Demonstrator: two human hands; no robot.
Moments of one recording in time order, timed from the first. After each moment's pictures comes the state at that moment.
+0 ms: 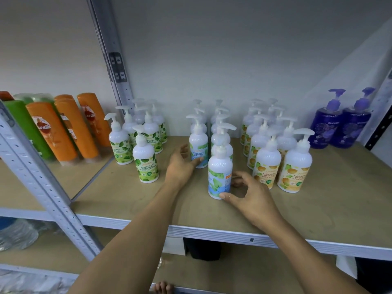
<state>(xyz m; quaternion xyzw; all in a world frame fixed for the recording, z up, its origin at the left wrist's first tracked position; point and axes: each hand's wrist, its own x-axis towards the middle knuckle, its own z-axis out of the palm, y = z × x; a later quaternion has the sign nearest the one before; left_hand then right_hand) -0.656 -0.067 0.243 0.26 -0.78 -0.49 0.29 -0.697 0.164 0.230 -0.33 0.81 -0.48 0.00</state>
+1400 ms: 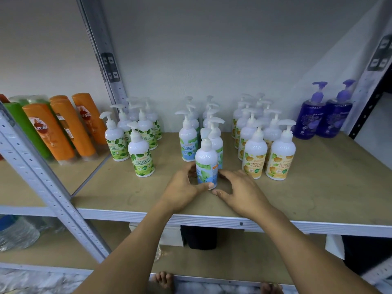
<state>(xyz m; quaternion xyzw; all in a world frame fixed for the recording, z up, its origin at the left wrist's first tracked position) -0.586 -0.001 0.247 0.13 -0.84 -0.49 0.17 -0.689 0.174 0.236 -0.42 0.87 -0.27 -0.04</state>
